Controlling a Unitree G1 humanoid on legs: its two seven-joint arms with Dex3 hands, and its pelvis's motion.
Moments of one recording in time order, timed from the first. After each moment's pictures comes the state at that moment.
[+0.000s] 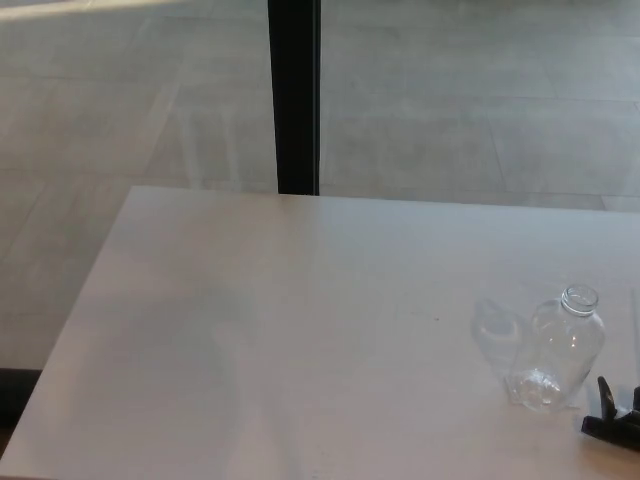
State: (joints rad) left_arm 0.03 0.66 0.37 1.29 -0.18 -0.09 -0.31; right_arm 0.01 -1.01 -0.15 0.18 -0.53 -0.02 0.23
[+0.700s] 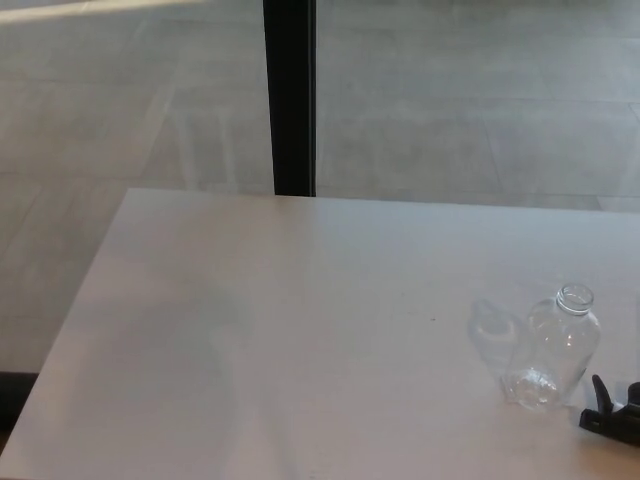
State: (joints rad) left_arm 0.02 0.65 0.38 1.29 -0.18 -0.09 -0.31; right_arm 0.05 -0.78 -0.72 0.57 -0.30 -0.02 0.12
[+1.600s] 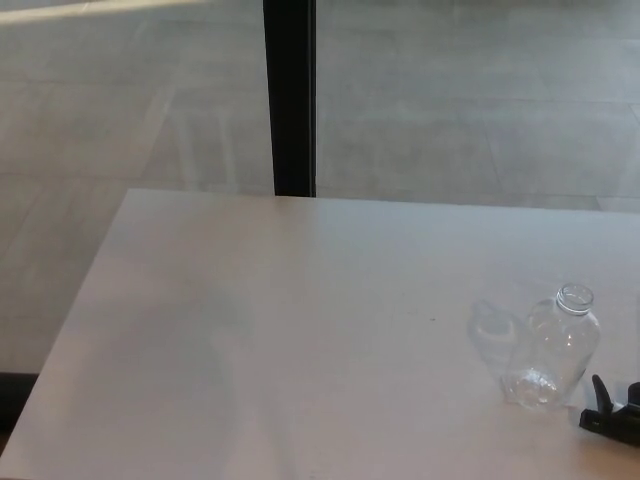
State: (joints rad) left_arm 0.01 0.65 0.42 1.29 -0.18 -0.09 -0.31; right_arm -0.04 -0.55 -0.98 1.06 0.05 -0.06 0.10
